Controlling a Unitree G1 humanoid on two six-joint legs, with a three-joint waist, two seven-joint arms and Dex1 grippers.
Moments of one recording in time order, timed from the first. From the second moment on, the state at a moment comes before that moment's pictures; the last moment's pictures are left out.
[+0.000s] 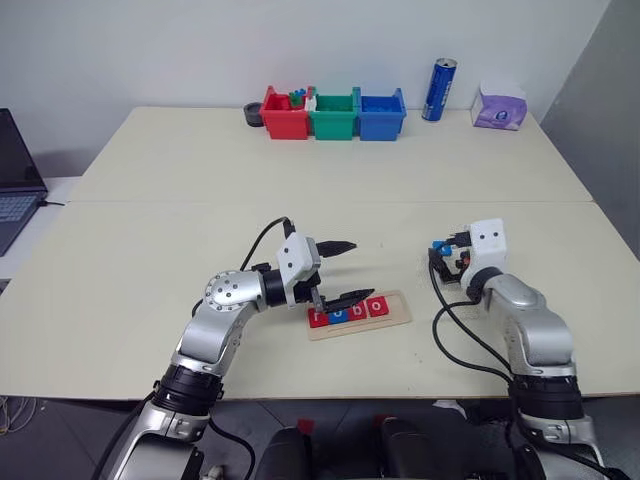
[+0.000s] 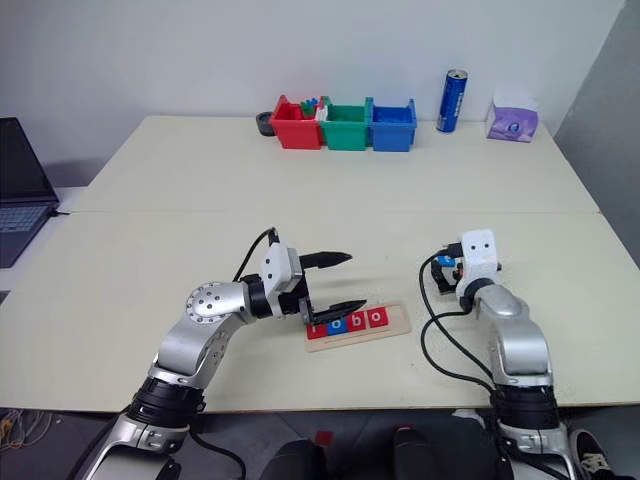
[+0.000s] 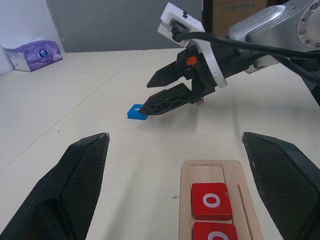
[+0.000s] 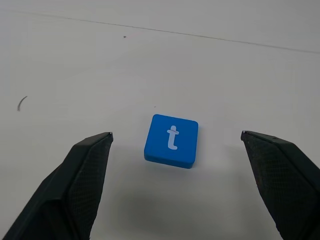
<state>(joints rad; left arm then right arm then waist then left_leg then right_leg) -0.40 0.39 -0.17 -0.03 -0.28 0.11 -0.99 -0.37 -0.24 -0.11 -0.14 0.09 0.77 0.16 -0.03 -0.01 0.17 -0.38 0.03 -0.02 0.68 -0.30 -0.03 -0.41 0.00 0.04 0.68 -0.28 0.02</state>
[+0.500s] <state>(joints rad) -0.40 0.38 -0.17 -0.03 -0.27 0.10 -0.97 -0.42 -0.19 -0.13 -0.01 0.09 0.74 0.08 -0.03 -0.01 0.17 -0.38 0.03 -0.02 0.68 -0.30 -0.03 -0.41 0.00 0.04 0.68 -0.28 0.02</state>
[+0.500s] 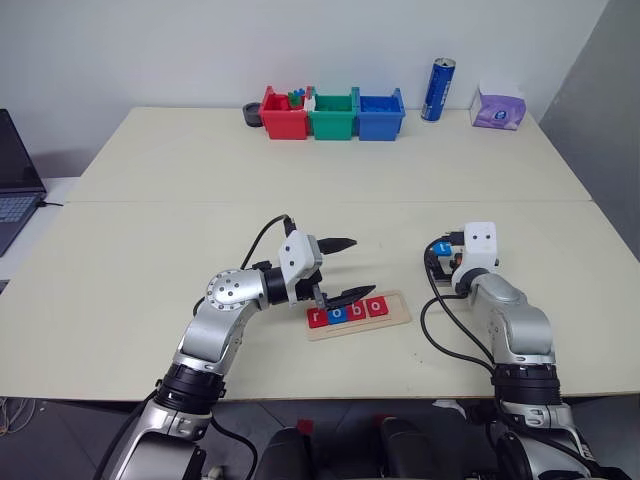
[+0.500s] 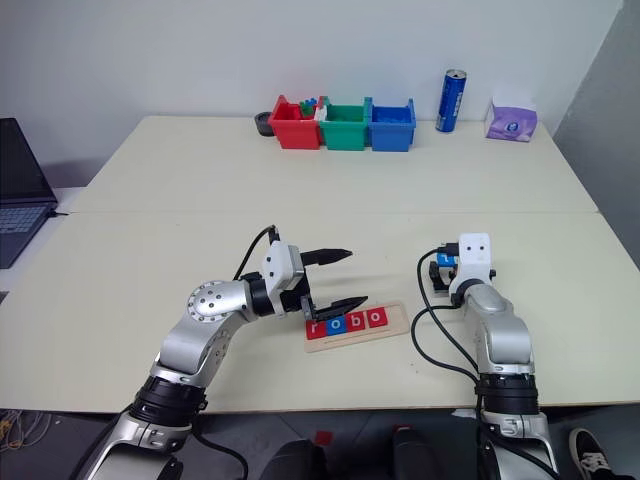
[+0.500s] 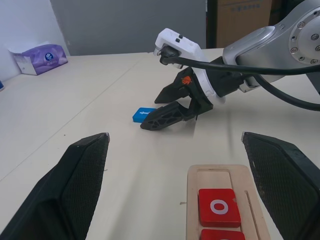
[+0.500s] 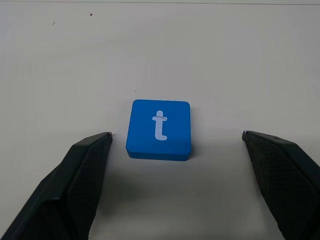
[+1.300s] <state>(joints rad) -0.42 0.38 -0.17 -0.05 -0.28 0.14 -1.00 -0.13 -0.32 -0.13 -0.59 0.21 1.21 0.19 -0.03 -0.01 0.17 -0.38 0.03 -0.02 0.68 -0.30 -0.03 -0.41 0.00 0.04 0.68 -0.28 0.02</state>
